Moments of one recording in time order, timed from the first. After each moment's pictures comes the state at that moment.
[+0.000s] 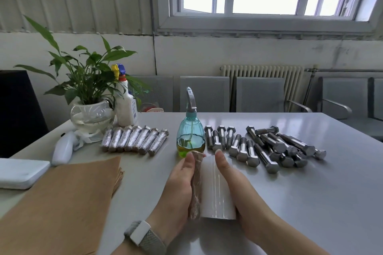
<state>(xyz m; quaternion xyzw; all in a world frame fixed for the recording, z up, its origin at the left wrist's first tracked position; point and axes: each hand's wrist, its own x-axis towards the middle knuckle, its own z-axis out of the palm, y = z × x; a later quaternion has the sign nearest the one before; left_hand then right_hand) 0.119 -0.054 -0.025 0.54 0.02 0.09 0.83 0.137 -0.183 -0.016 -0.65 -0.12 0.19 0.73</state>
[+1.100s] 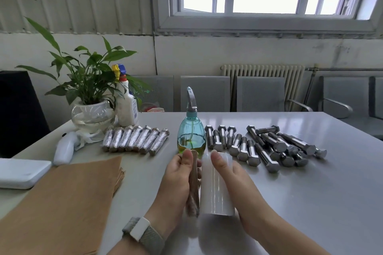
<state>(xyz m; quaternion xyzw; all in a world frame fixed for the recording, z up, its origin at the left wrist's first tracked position) 0.124 -0.048 -0.024 0.58 0.02 0.15 0.80 0.139 -0.180 -0.014 -0.69 -0.13 0.09 0.71</state>
